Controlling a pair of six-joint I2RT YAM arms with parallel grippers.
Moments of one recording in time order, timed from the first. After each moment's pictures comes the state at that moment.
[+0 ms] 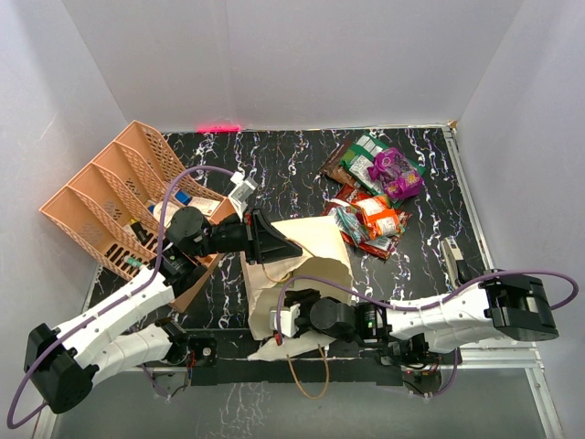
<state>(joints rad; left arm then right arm) -0.74 0.95 0.72 0.41 0.78 -0.87 1.49 1.19 0.47 0.27 0.37 -0.60</state>
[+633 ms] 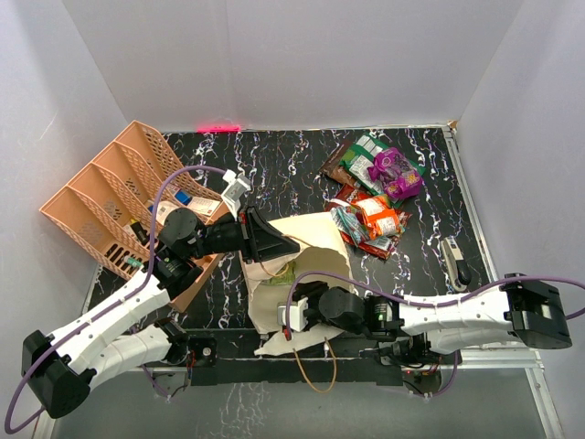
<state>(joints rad) -0.74 0.90 0.73 0.38 0.73 -0.87 1.42 1.11 0.49 0.12 0.29 -0.69</state>
